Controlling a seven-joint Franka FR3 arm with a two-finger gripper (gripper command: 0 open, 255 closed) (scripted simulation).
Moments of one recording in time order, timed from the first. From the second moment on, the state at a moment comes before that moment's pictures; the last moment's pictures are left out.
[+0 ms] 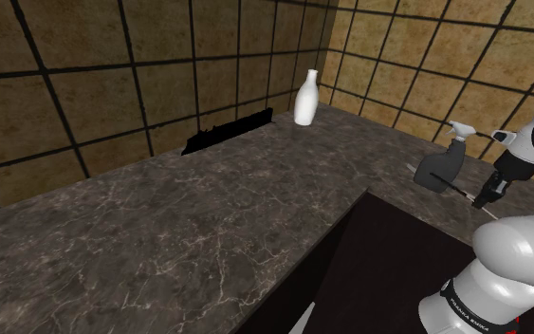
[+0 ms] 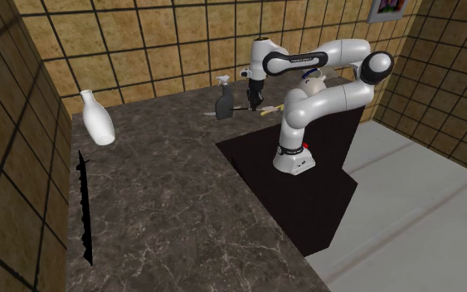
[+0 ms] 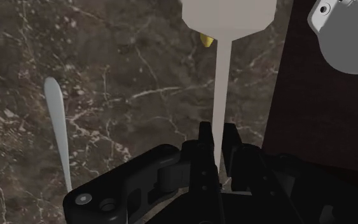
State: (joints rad) arm -0.53 -1.24 -0.64 -2.94 -0.56 1.79 -0.78
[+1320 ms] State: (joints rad) arm -0.57 -1.18 -0.74 -3.03 -0.66 1.92 -0.79
